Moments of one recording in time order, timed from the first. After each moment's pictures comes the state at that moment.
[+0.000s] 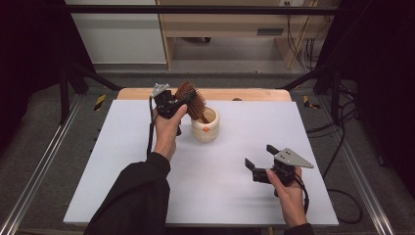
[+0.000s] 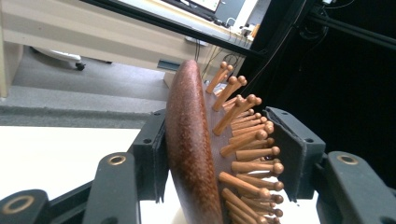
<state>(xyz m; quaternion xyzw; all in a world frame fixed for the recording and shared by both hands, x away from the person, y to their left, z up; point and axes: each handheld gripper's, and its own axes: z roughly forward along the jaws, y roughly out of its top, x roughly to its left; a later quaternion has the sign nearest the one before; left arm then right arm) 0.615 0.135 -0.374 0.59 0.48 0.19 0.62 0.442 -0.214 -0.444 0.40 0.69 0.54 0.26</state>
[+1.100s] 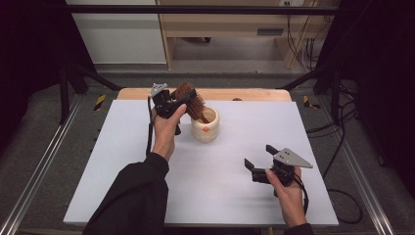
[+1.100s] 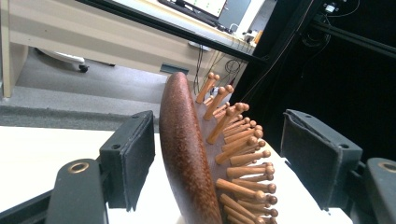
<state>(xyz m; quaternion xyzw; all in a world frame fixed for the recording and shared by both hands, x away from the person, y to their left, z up) 0.615 0.138 -0.374 0.58 0.49 0.19 0.62 0.442 -0.213 -0.445 0.40 0.69 0.54 0.26</state>
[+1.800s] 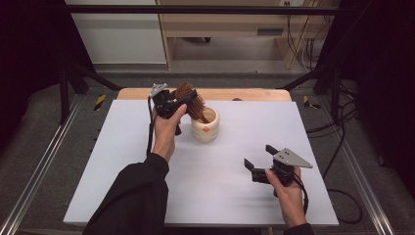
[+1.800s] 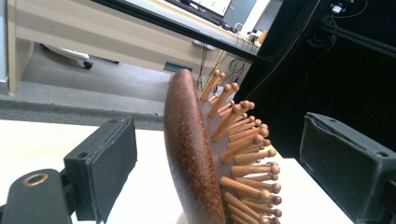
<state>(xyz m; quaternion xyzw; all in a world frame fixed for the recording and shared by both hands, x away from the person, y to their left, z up) 0.615 0.137 -0.374 0.58 0.50 0.19 0.62 0.443 -0.212 -0.445 0.40 0.69 0.55 0.26</state>
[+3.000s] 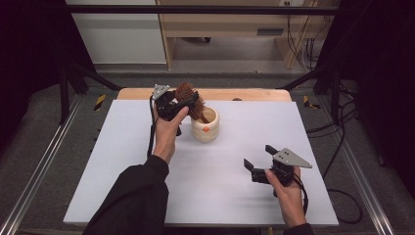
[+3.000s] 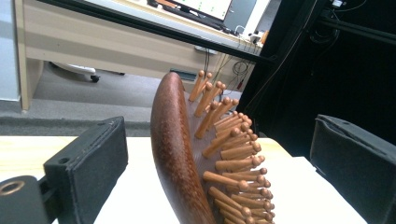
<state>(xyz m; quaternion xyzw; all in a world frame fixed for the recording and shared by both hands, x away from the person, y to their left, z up) 0.609 0.132 -0.375 0.59 0.48 0.22 0.61 0.443 -0.212 -0.445 0.40 0.69 0.54 0.26</state>
